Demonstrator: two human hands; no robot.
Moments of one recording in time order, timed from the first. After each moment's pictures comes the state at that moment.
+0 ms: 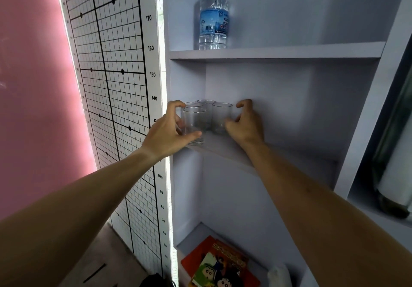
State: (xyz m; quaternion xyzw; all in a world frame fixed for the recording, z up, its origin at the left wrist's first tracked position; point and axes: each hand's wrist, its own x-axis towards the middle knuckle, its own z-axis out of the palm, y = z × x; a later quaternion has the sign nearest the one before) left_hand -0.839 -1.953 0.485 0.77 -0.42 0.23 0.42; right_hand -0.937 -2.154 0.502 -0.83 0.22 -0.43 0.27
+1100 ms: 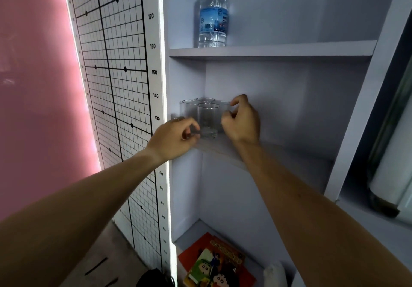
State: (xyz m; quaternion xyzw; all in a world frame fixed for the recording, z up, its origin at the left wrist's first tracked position) left_hand -0.857 -1.956 0.475 0.78 -0.49 0.25 0.30; right_hand -0.953 -2.132 0.507 -0.80 0.16 -0.51 0.27
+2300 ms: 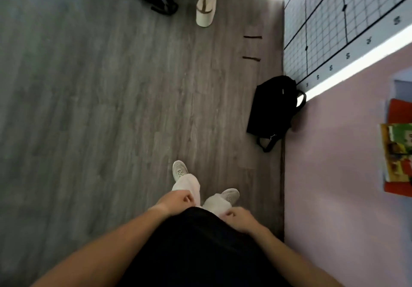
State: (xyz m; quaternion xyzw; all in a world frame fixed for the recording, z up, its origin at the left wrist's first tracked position) left_hand -1.293 -1.619 -0.054 0.77 0.21 -0.49 0.35; right_hand -1.240 -1.865 -0.059 -0.77 -0.03 0.62 0.12
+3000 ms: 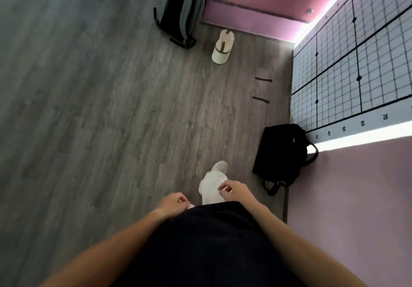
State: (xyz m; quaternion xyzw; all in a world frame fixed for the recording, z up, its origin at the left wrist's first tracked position) left_hand -1.179 -1.457 -0.069 0.74 0.31 -0.40 0.44; right_hand -1.047 -1.657 -0.035 -0.85 -0.07 0.49 0.18
